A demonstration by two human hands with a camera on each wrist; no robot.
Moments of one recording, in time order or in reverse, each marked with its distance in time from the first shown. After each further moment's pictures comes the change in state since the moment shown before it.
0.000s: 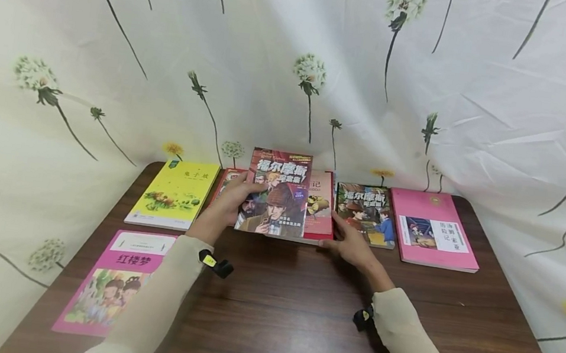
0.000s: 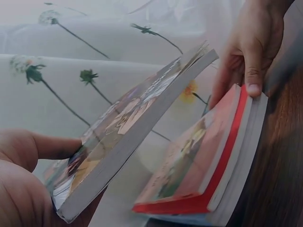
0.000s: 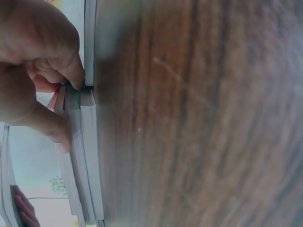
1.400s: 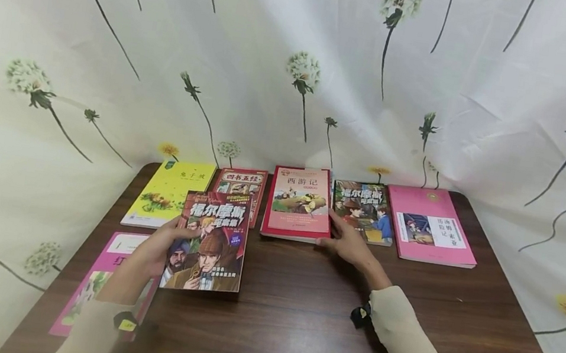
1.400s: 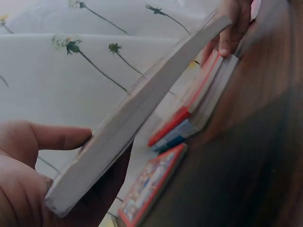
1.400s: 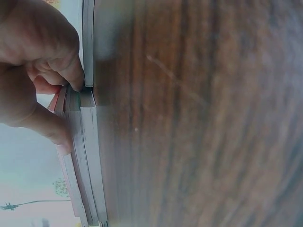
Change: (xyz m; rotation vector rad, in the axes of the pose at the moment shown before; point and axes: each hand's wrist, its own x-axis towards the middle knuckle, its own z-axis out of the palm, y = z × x) left_hand -0.104 -0.039 -0.106 0.028 -0.019 -0.176; right_hand 0.001 0.000 0.001 0.037 0.000 0.015
